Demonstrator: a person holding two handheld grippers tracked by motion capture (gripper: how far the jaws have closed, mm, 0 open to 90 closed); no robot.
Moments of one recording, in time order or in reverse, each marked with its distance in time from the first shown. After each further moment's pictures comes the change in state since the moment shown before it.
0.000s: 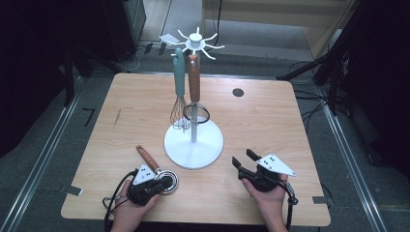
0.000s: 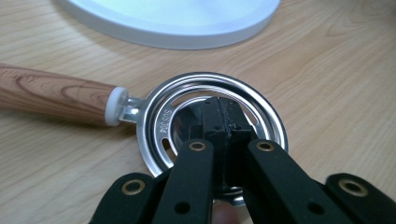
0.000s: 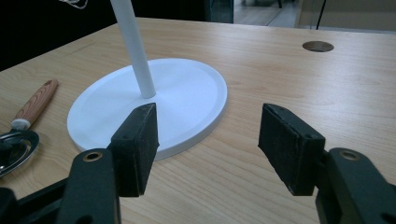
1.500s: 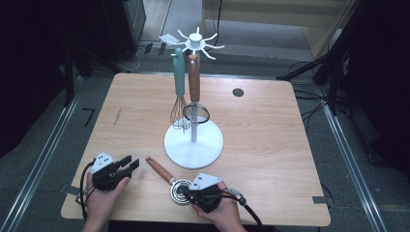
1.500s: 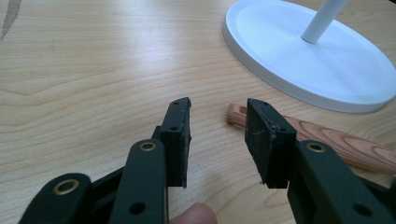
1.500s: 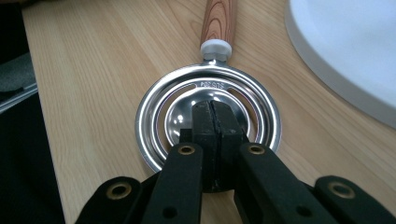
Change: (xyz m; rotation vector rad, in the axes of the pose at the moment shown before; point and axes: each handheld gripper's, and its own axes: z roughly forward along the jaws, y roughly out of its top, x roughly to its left) left arm 0.087 -0.010 -0.048 -0.210 0.209 -0.177; right arm 0.130 -0.035 0.059 0.398 0.409 -0.261
